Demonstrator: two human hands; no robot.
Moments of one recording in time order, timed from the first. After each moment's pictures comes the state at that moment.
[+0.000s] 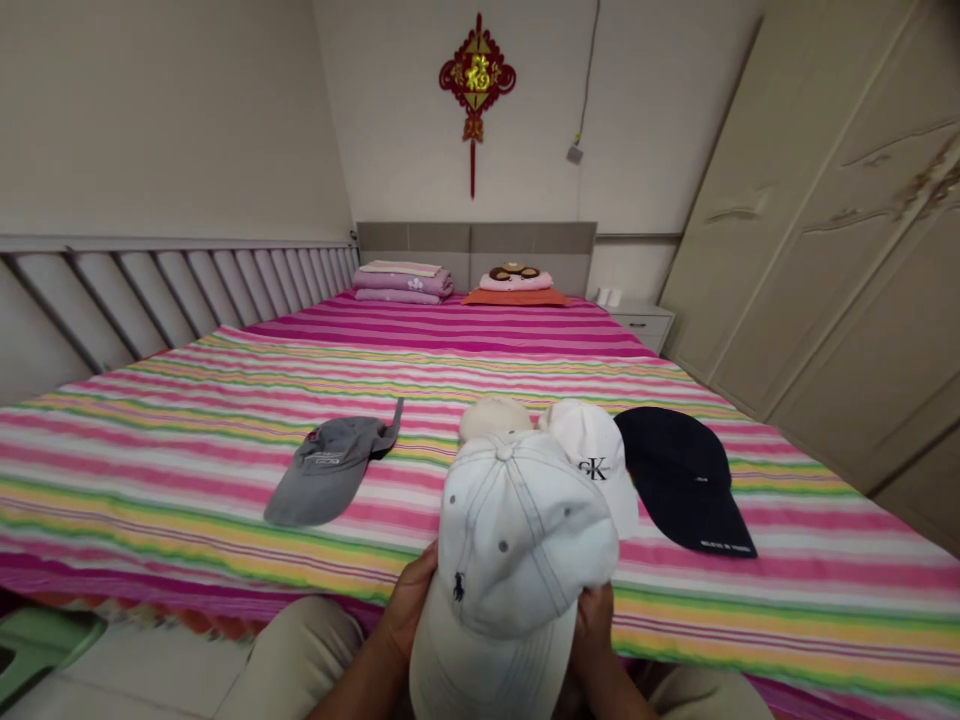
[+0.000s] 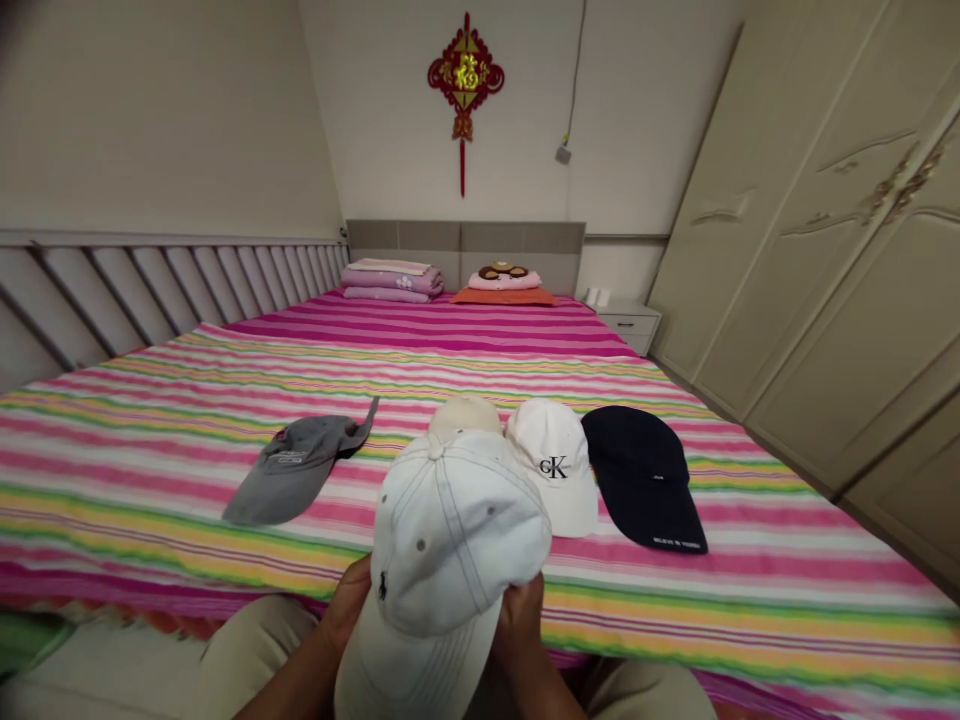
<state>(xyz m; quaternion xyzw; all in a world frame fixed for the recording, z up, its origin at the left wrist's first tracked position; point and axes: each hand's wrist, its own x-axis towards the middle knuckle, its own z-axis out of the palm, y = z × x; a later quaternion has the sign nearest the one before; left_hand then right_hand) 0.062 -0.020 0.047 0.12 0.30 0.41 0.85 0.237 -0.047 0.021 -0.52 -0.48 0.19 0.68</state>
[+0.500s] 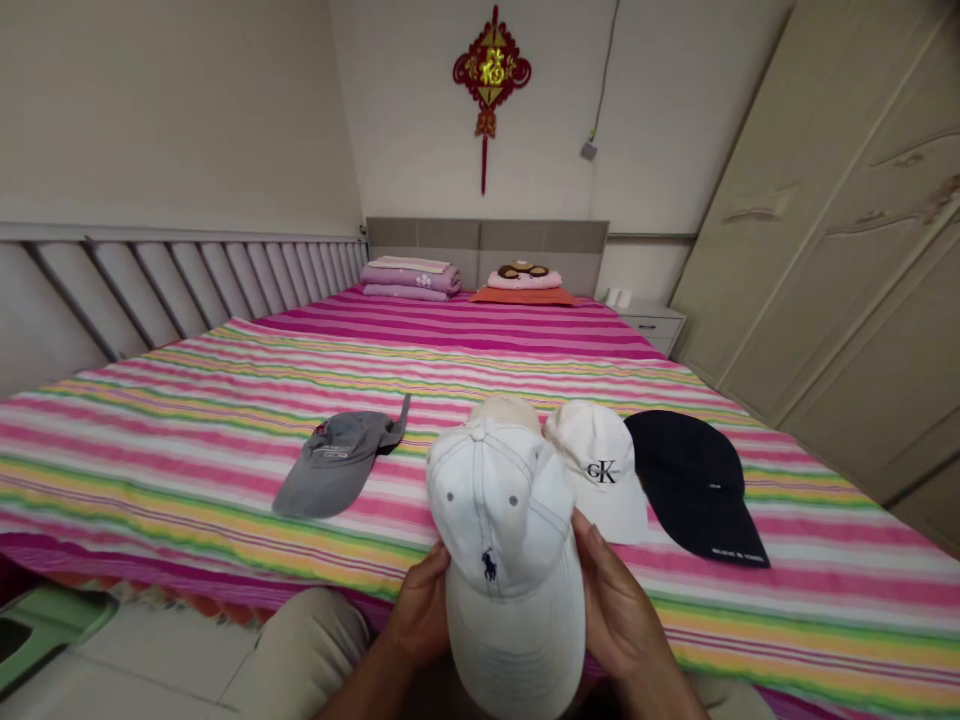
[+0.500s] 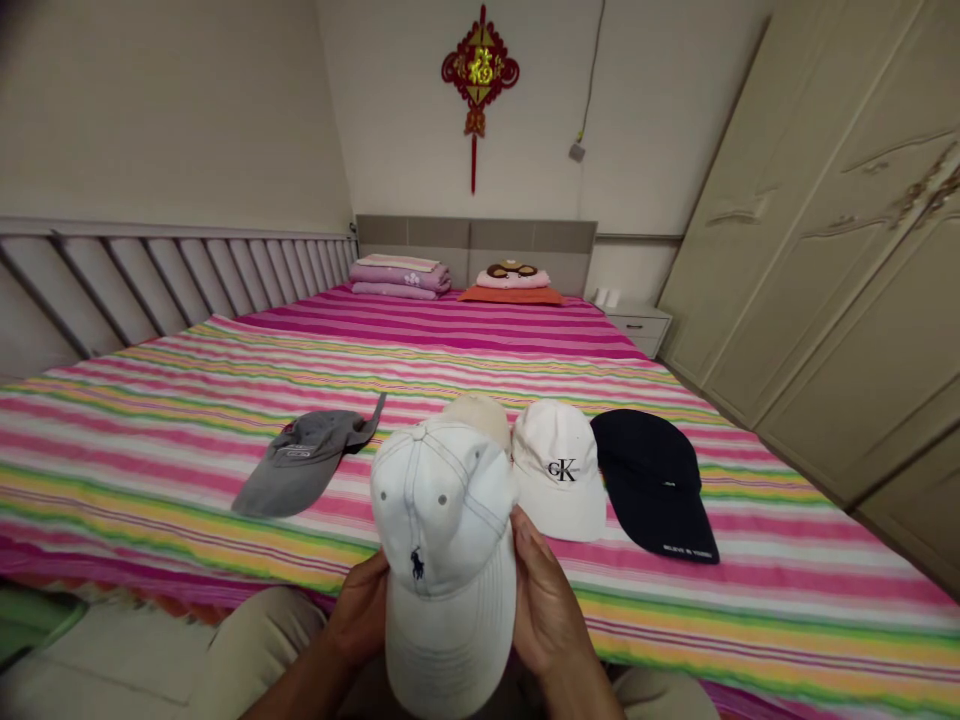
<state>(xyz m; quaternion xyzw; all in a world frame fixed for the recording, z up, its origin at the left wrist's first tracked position) 0.056 -0.018 0.024 0.14 0.11 0.43 0.89 0.241 -0.054 0.082 -0.22 -0.20 0.71 0.64</state>
